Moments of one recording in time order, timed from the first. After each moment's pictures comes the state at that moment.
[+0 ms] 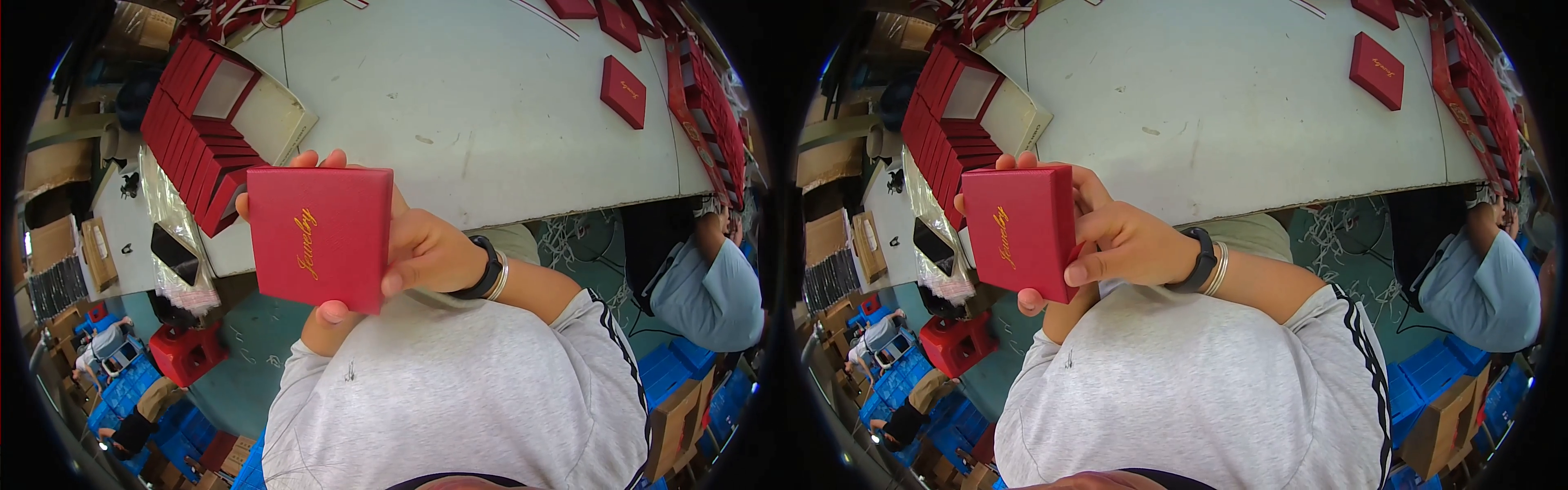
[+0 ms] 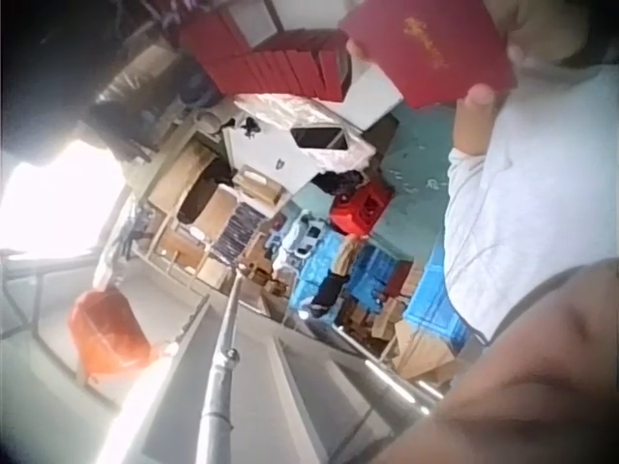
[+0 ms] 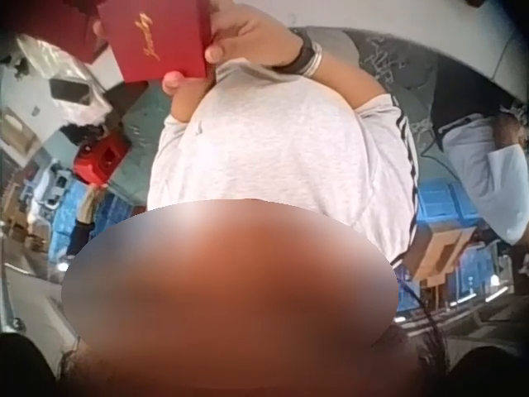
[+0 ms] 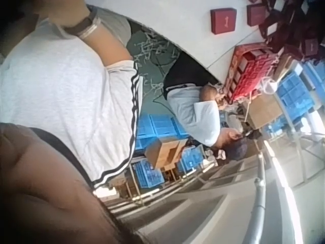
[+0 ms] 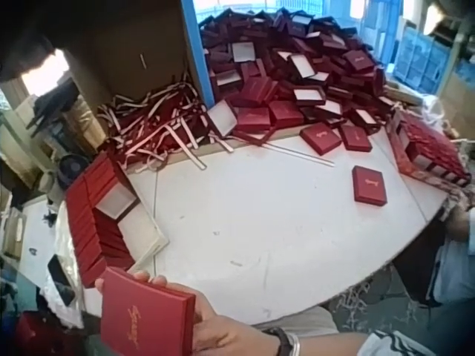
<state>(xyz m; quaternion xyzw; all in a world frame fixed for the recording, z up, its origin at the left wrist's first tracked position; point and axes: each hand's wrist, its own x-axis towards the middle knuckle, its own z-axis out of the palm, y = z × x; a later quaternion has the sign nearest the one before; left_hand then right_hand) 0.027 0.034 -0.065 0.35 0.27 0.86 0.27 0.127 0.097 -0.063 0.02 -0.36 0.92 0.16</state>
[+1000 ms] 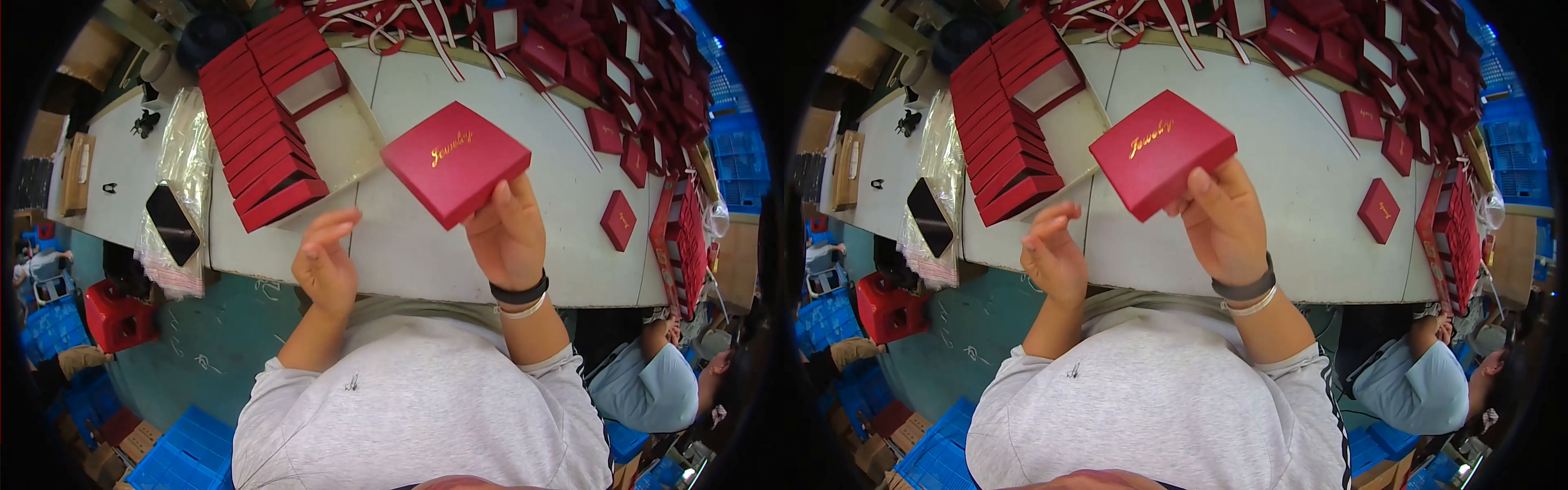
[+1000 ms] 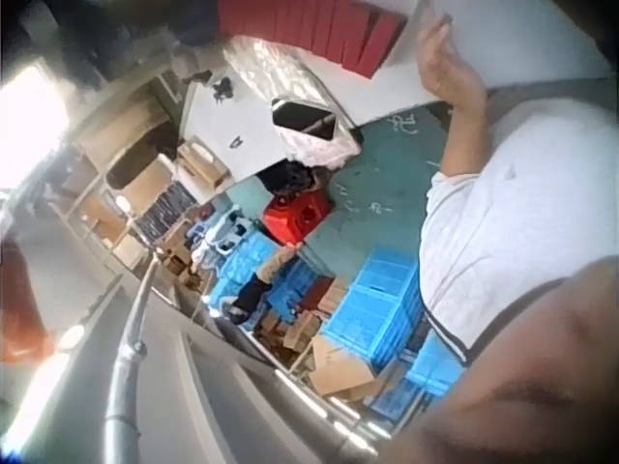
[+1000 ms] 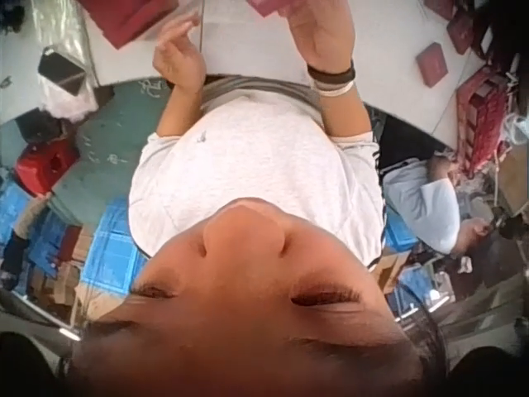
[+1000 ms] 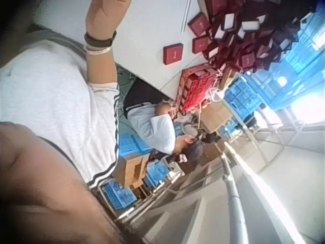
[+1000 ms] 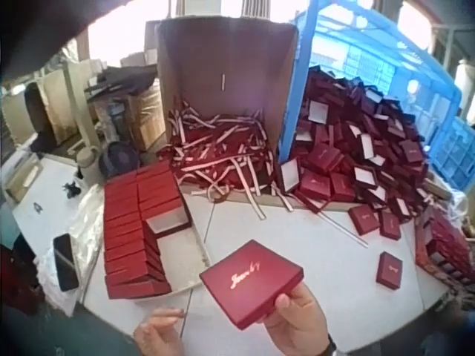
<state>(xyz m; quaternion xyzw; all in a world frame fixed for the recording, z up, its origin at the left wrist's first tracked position) -0.040 0.004 -0.114 0.30 0.49 0.82 0.08 0.076 0.157 -0.037 -0.11 -0.30 0.89 0.33</state>
